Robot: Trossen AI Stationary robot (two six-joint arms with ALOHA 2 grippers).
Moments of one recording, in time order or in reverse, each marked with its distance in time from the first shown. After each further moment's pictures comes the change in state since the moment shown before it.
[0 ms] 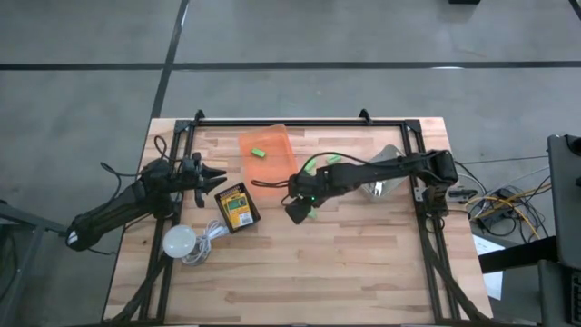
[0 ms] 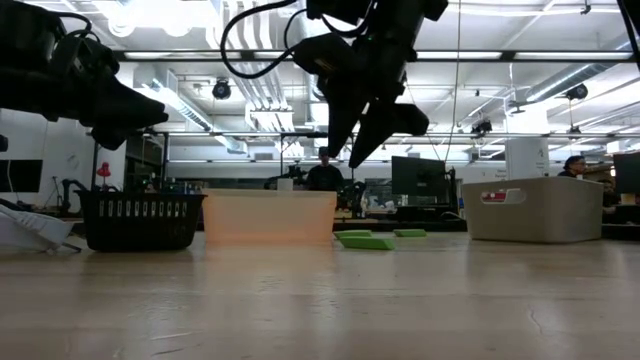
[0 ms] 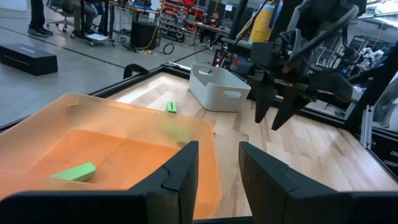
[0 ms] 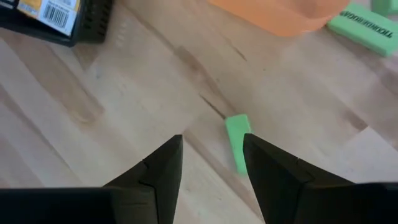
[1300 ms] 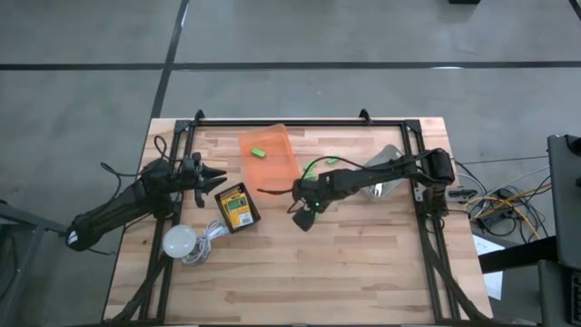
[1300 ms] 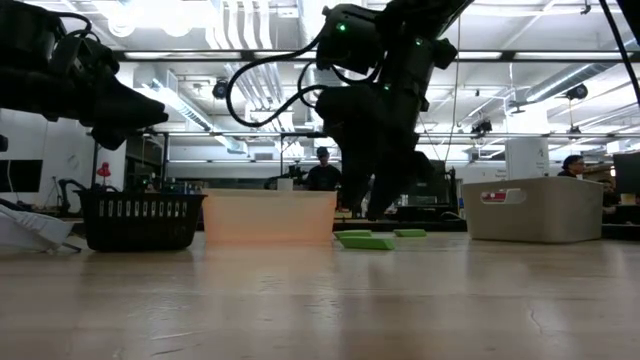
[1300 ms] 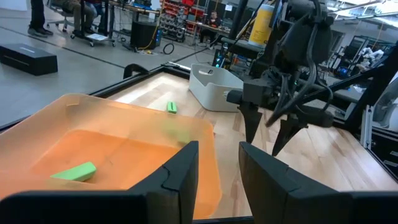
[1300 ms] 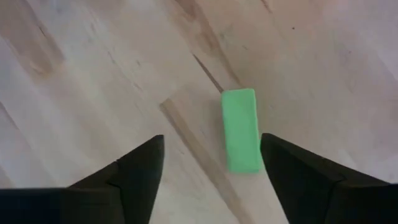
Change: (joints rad) left arm 0.000 0.000 0.000 0.000 0.000 0.000; right arm -0.018 0.024 -0.196 0.190 -0.128 -0.150
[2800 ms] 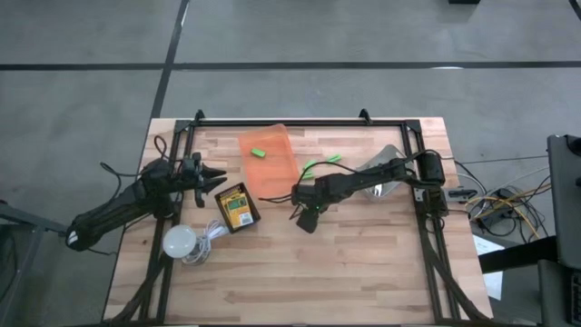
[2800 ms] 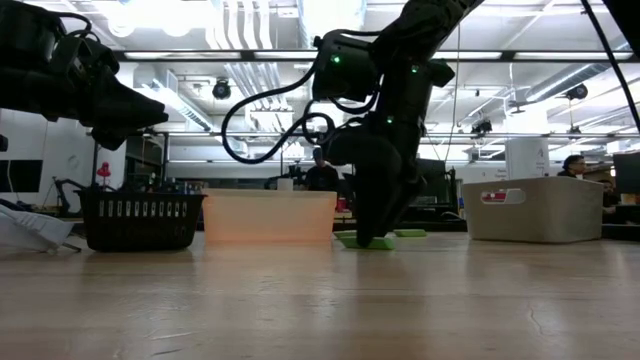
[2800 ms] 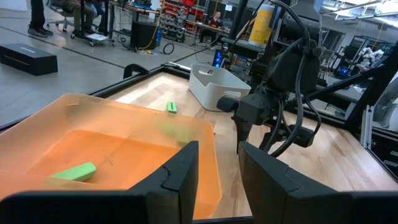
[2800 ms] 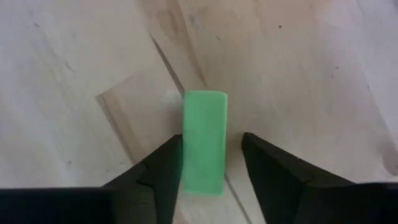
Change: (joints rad) left arm 0.000 0.002 0.000 0.000 0.000 0.000; right arm 0.006 0.089 -0.007 -0.015 0.093 -0.192
